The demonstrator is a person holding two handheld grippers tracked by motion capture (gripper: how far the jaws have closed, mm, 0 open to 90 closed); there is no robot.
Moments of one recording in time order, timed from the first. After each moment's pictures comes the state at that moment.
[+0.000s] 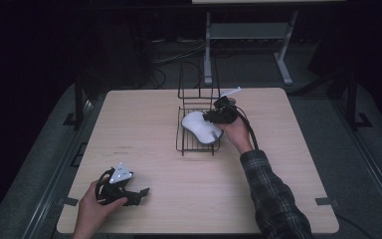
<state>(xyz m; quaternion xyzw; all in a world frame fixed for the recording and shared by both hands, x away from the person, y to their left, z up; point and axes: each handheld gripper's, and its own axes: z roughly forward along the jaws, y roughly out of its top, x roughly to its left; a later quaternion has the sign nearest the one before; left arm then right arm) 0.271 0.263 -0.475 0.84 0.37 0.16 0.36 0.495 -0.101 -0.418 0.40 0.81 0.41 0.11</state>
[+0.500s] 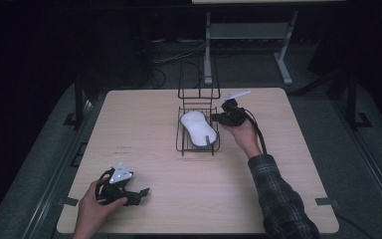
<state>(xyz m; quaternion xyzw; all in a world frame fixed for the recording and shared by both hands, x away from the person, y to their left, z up) 0.271 0.263 -0.475 0.84 0.37 0.16 0.36 0.475 -0.123 -0.409 0.39 0.81 0.42 0.10</state>
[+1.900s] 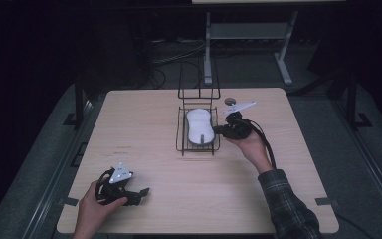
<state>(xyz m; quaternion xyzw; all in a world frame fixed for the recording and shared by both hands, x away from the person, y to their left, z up) 0.271 0.263 -0.475 0.84 0.37 0.16 0.36 0.427 -0.133 -0.405 0.35 0.83 0.42 0.09</state>
